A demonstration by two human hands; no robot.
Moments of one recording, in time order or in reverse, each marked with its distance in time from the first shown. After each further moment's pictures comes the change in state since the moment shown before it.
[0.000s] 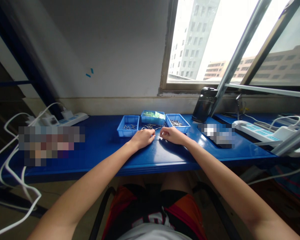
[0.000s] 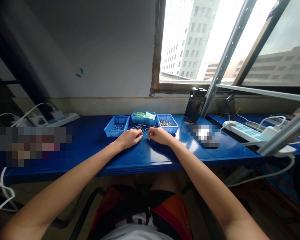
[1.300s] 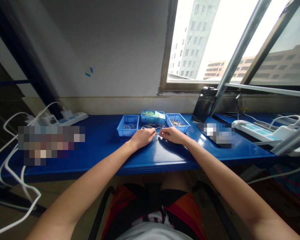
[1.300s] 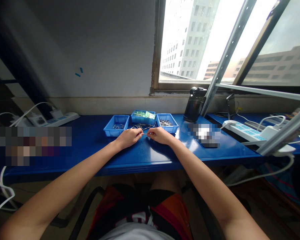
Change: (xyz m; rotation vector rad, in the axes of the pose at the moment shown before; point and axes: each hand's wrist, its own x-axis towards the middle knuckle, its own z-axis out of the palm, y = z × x) left_hand 0.000 -0.001 0.003 0.005 0.041 0.032; right_hand 0.000 0.002 0.001 -0.011 0.001 -0.045
